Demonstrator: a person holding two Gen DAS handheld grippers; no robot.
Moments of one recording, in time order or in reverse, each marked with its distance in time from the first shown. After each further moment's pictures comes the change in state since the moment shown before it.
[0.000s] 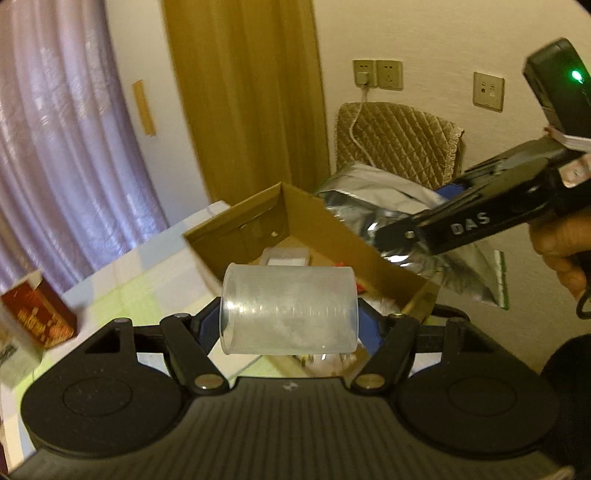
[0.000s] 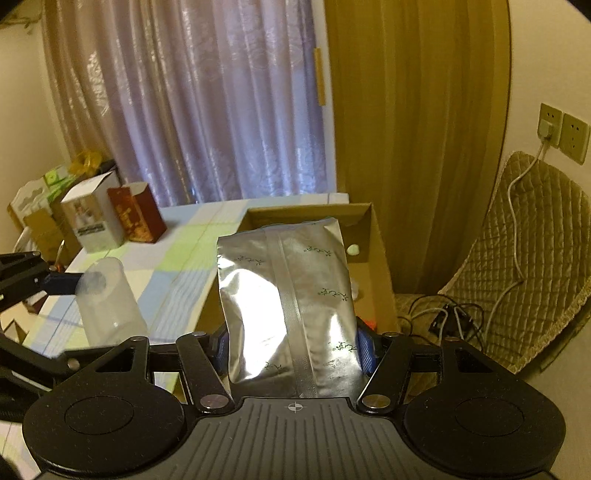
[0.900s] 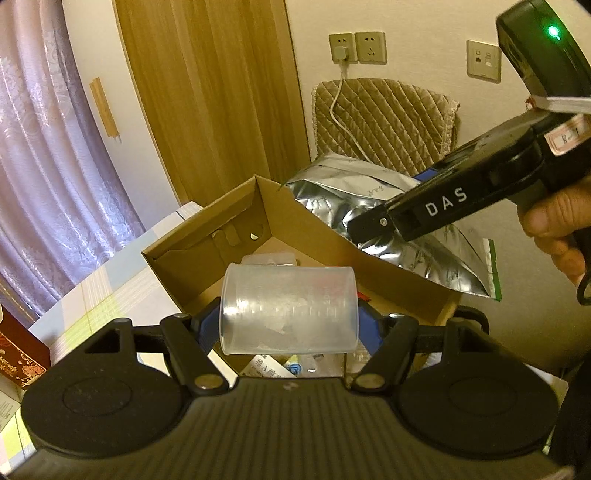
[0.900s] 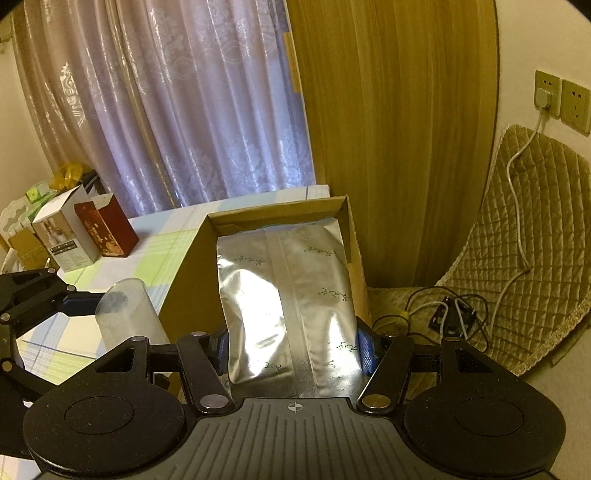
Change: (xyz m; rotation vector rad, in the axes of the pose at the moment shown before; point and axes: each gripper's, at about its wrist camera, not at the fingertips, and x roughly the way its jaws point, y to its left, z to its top) left arm 0.078 0.001 0.015 0.063 0.041 -0.046; right arm 0.048 -0.041 0.020 0.063 0.024 -0.005
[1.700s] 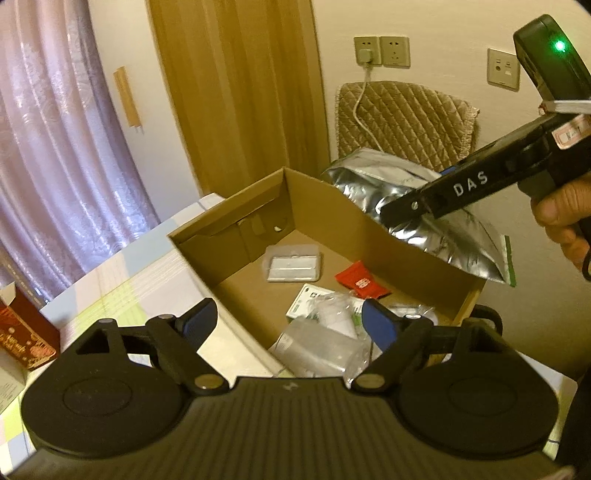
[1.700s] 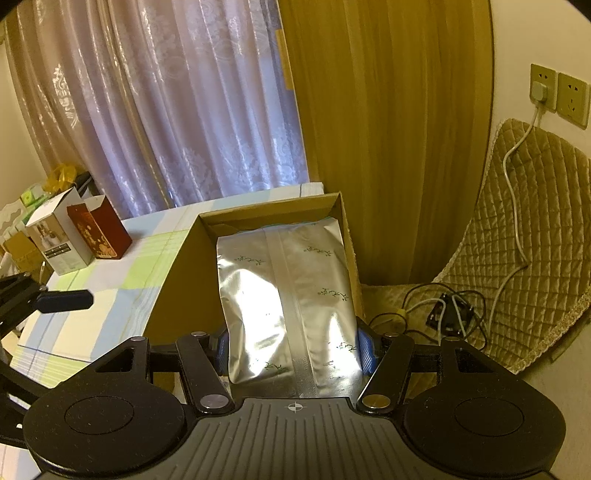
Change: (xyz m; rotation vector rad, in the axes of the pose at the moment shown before) left arm -0.010 0.021 -0.017 -0.056 -0.002 0.054; right arm 0.007 -0.006 0.002 0.022 0.006 -0.005
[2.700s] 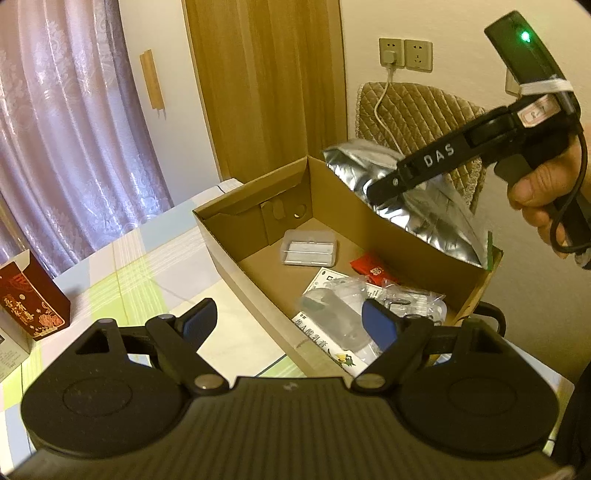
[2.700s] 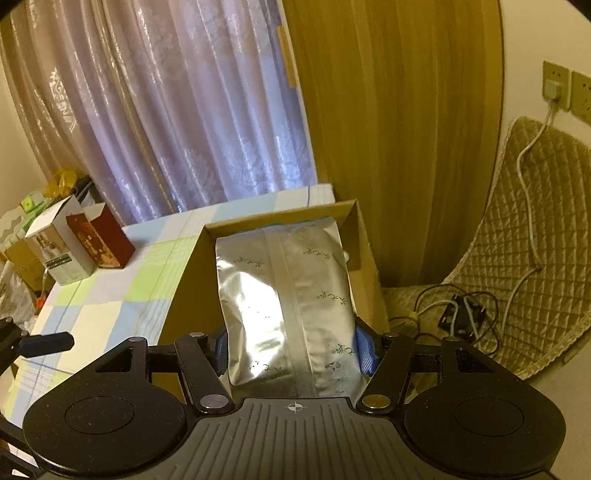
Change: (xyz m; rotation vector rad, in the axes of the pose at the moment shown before) left arm -0.017 0.013 -0.017 -0.080 0.018 0.030; right arm 0.025 0.008 0.017 0.025 0.016 0.019
